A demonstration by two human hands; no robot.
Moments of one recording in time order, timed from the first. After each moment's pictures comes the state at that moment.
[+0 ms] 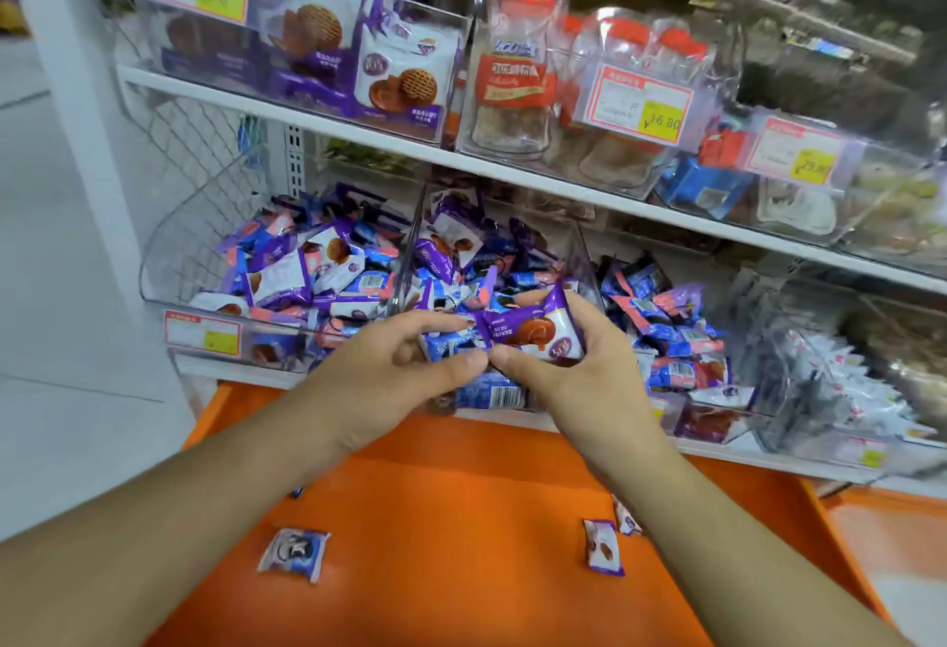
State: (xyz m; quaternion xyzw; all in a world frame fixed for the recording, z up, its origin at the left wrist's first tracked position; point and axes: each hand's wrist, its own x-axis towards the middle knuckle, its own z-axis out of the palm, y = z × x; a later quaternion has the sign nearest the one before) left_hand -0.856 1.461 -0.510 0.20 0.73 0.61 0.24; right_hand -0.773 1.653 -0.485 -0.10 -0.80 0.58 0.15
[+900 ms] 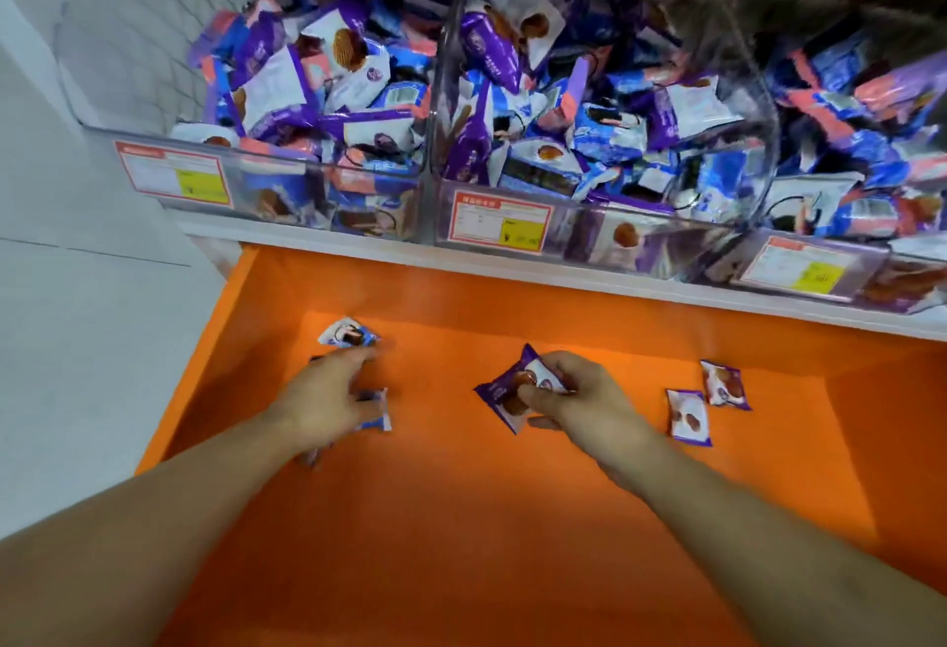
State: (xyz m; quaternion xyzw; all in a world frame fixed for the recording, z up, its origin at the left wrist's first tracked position) left_hand -0.889 1.392 -0.770 0.14 0.91 0.23 0.31; right_hand -0.760 1.672 -0.735 -0.27 -0.75 0.59 -0.14
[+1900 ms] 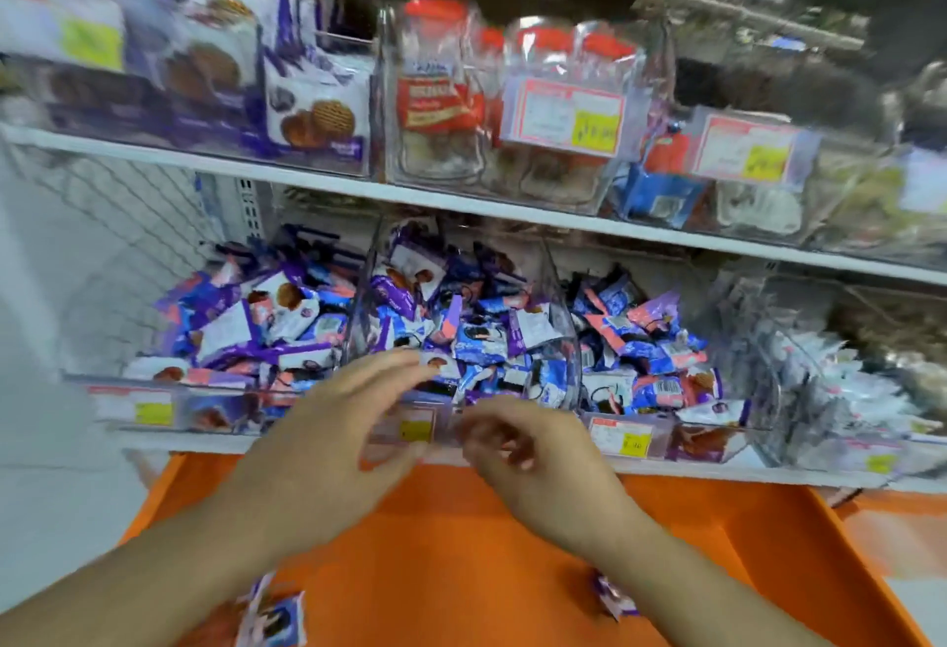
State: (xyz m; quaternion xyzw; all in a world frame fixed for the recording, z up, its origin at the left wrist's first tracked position) left_hand -0.875 1.470 -0.546 0.41 0.87 0.29 0.00; right_hand -0.775 1.691 -0.547 -0.04 -0.93 0.37 0.07
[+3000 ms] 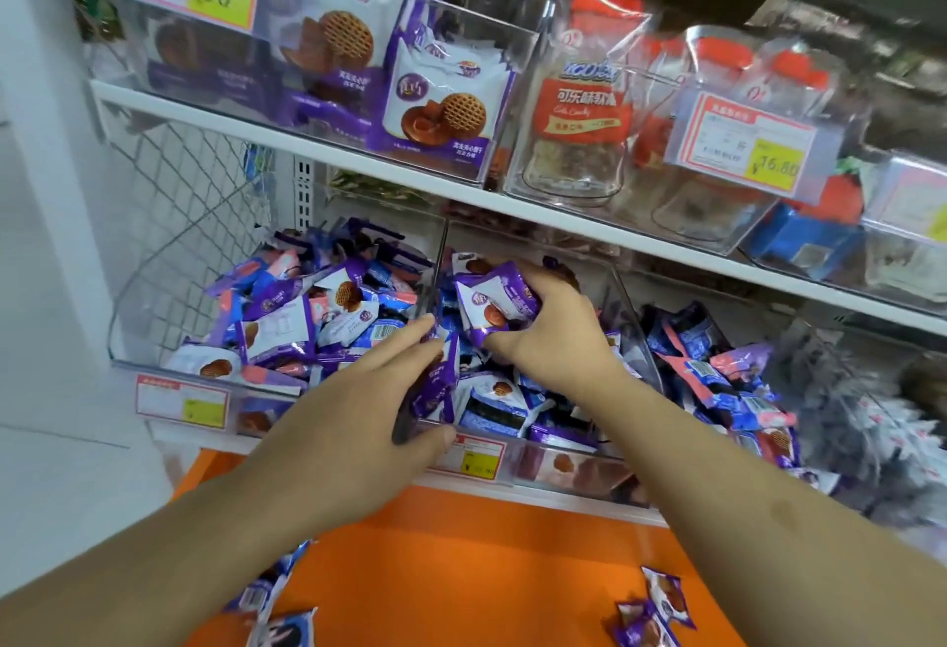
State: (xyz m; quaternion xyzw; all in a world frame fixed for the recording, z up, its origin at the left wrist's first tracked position) left_hand -0.922 1.452 -0.546 0.34 0.88 0.33 0.03; right_hand -0.938 1.693 -0.515 -0.06 -0.93 0.32 0.15
